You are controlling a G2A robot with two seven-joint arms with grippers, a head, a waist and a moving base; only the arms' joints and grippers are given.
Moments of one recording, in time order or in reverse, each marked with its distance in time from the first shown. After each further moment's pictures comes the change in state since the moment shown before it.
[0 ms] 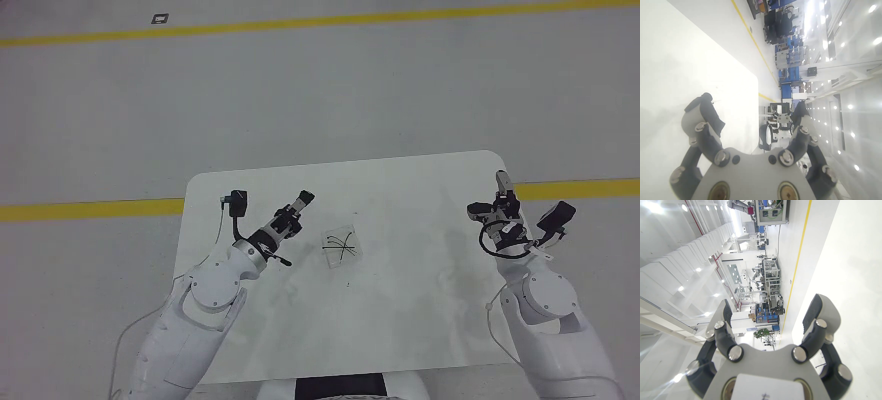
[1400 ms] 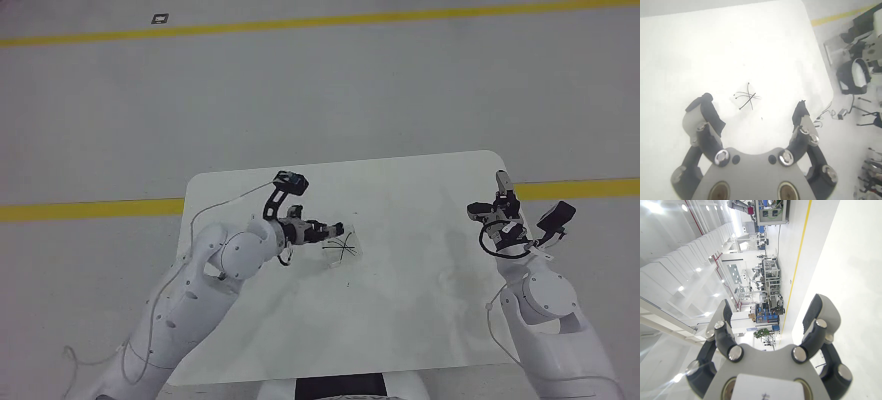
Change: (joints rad) left arm -0.342 0.038 0.221 0.053 0.692 -0.053 -0.608; right arm 0.000 0.000 0.000 0.000 0.000 0.000 0.000
